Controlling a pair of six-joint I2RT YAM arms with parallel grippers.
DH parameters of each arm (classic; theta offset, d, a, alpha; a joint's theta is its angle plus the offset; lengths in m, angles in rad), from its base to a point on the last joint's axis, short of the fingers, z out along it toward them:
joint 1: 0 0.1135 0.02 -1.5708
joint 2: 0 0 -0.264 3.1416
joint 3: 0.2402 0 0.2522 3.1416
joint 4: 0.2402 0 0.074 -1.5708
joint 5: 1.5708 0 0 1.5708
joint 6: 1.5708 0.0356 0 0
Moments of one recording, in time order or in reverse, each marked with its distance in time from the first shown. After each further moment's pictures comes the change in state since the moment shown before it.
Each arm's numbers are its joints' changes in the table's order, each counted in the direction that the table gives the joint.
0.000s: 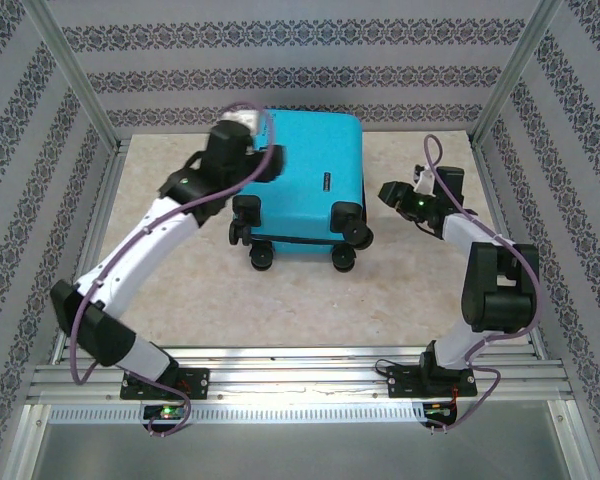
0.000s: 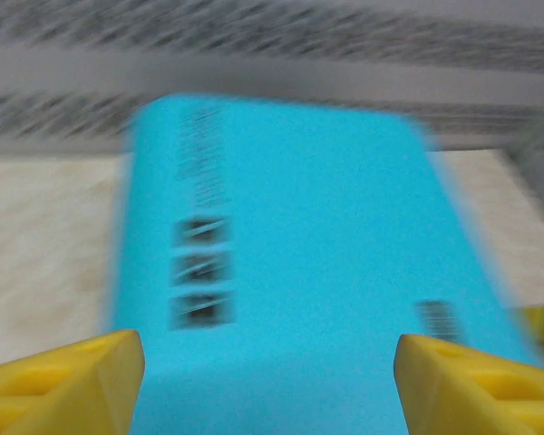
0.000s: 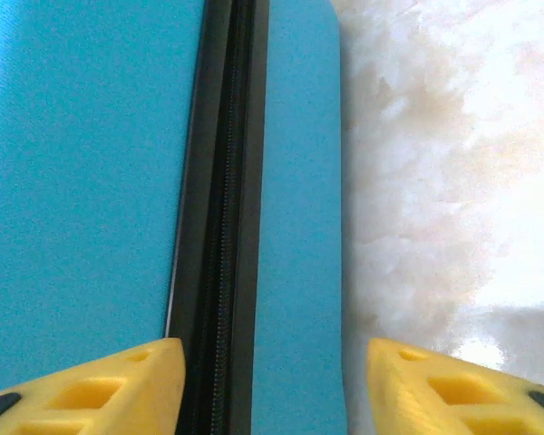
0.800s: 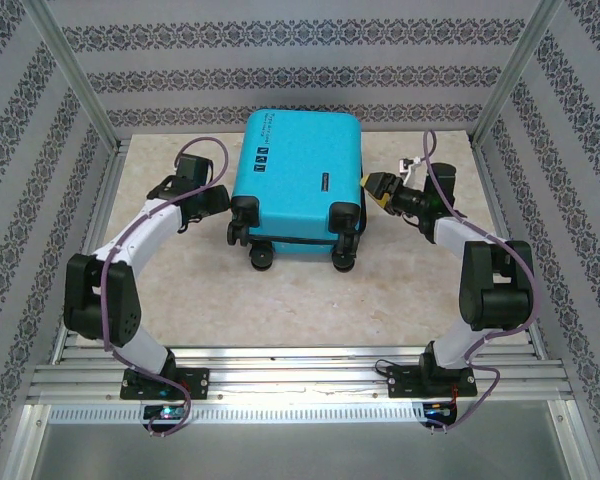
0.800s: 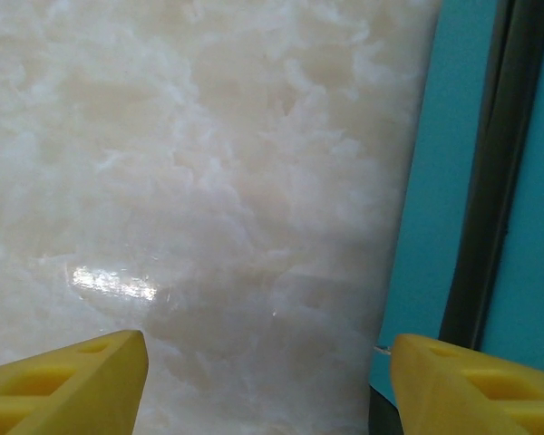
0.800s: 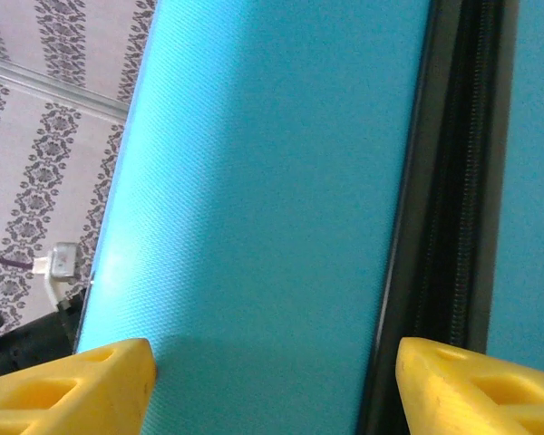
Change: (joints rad) left arm 0.304 0.132 -0.304 -0.016 0.122 -0.102; right arm 0.072 0.020 -0.028 -0.294 -0.209 0.237
